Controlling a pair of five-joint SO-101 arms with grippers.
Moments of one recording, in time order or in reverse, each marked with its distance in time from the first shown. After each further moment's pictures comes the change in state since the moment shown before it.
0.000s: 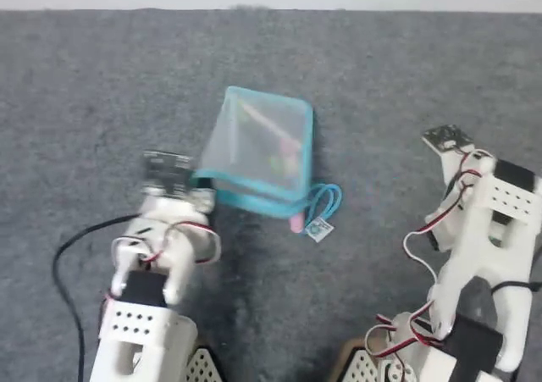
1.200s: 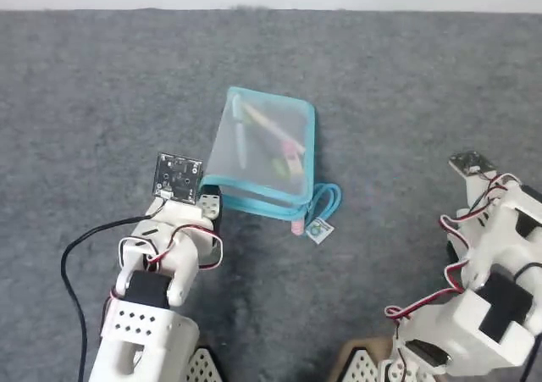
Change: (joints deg) left arm 2.7 0.0 0.1 2.5 -4.5; right arm 11.8 18.9 3.2 -19.2 8.2
